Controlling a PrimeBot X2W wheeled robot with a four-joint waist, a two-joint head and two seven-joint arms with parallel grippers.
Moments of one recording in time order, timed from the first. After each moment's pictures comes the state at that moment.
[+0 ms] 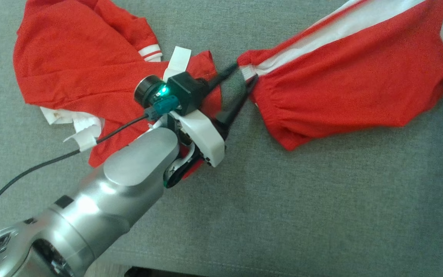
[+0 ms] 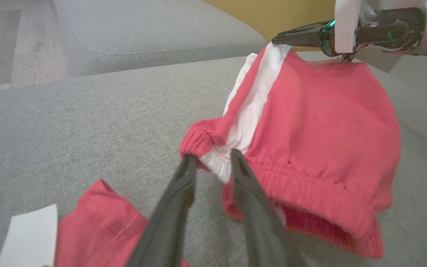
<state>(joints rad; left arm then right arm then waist) -0.96 0.20 -1.16 0.56 -0.84 -0.05 -0.17 -1.21 -0.45 0.56 1.12 0.37 0.13 0.08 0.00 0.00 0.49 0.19</state>
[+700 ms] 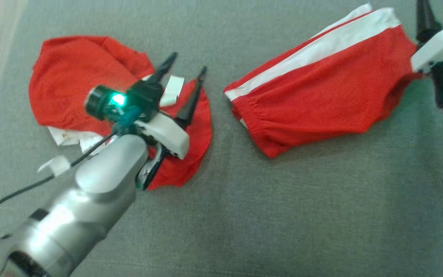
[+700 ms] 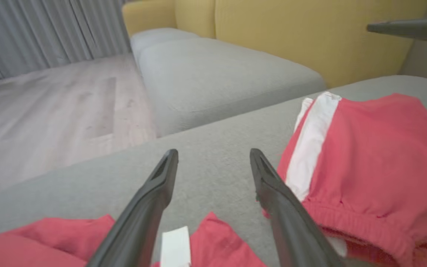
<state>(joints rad) -0.91 0.25 -1.09 0.63 -0.76 0.10 -0.25 -1.05 -0.37 0.44 1.10 0.63 0.13 -0.19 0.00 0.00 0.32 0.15</state>
